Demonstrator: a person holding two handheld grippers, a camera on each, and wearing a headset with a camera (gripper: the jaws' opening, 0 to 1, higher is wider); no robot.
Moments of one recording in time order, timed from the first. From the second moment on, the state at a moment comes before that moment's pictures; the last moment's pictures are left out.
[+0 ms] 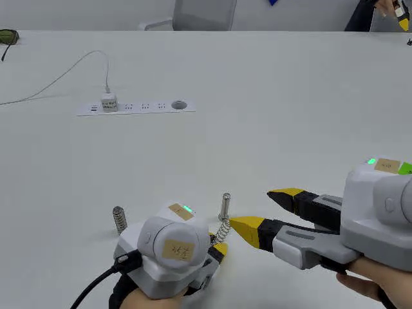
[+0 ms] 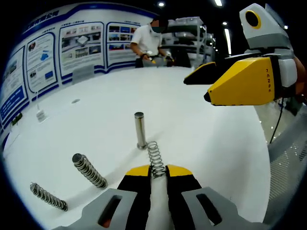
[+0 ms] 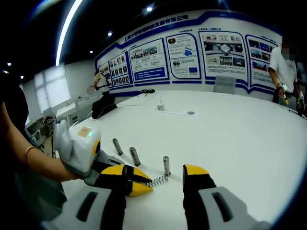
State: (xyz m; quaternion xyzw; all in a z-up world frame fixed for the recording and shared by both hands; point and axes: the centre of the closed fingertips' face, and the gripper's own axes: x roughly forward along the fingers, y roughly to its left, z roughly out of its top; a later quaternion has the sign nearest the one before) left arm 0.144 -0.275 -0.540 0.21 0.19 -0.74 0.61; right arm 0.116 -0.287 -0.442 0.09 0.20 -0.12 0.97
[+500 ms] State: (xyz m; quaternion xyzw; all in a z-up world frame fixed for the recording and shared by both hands) left arm 0.137 -0.264 -0.515 0.19 0.17 -0.76 0.60; right arm 0.114 -0.290 -0.438 0.12 0.19 -0.13 0.96
